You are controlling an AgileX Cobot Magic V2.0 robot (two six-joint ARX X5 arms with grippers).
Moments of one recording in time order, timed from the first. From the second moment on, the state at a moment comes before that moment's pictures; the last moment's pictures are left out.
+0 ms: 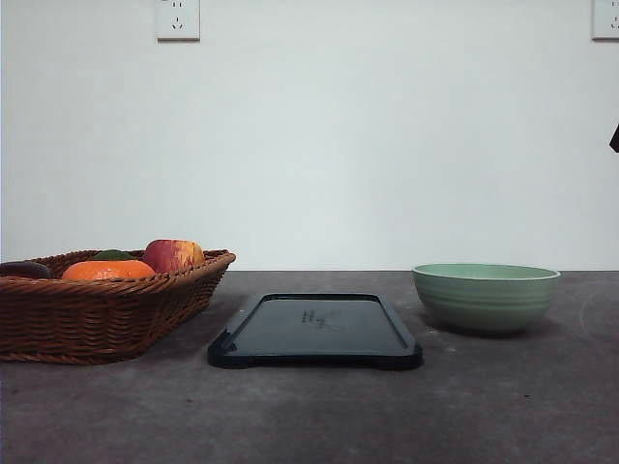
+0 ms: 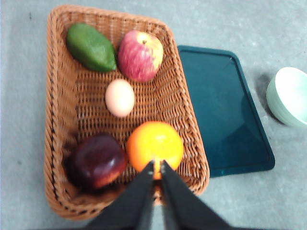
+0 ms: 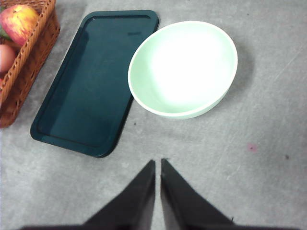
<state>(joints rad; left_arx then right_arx) -0.09 0.84 0.90 -0.71 0.29 -0.17 0.09 0.85 0.73 -0.61 -0.37 0.13</state>
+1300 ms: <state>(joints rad) -0.09 0.84 0.90 -0.67 0.29 -0.15 0.09 1.66 1.25 -0.68 -0.21 0.18</state>
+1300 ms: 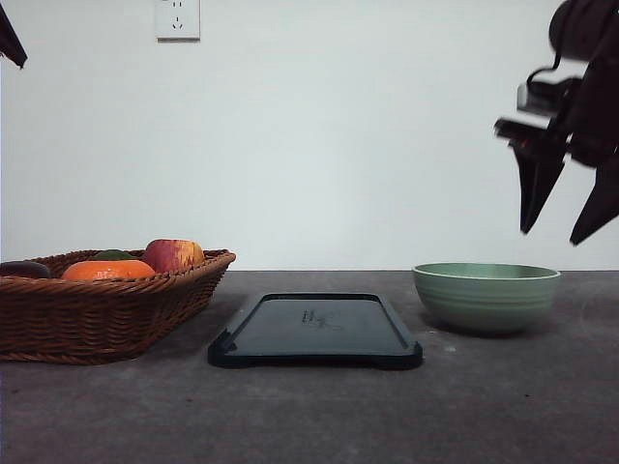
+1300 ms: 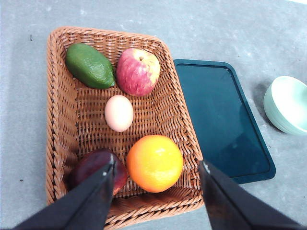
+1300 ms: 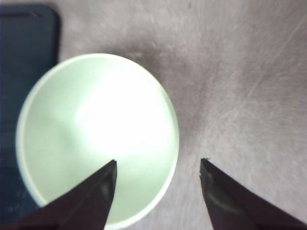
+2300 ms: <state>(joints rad) -0.09 0.84 0.90 -0.67 0.29 -0.15 0.19 1.74 1.65 -0.97 -0.23 0.15</state>
